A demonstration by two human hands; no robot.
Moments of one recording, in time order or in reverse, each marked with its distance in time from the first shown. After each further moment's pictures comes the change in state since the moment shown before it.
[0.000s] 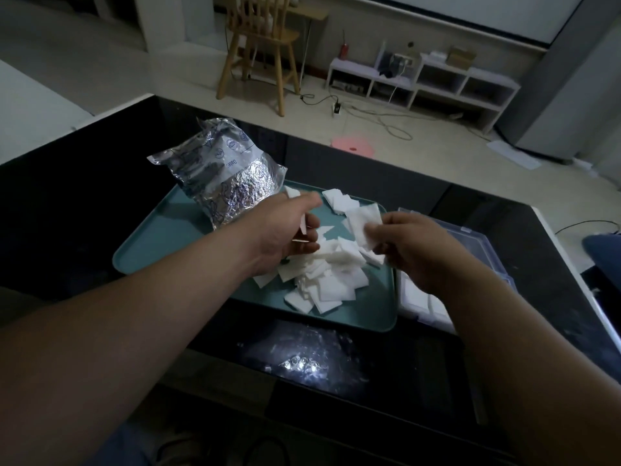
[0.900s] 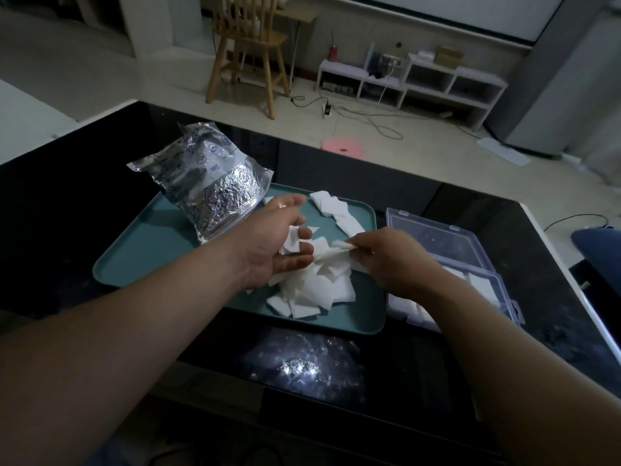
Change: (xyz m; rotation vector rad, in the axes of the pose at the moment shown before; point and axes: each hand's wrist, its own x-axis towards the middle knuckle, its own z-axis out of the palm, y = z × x) left_hand -0.002 -0.007 0.007 -0.029 -0.016 -0.059; right_hand 0.016 0.024 -0.005 -1.020 -0.001 -0.376
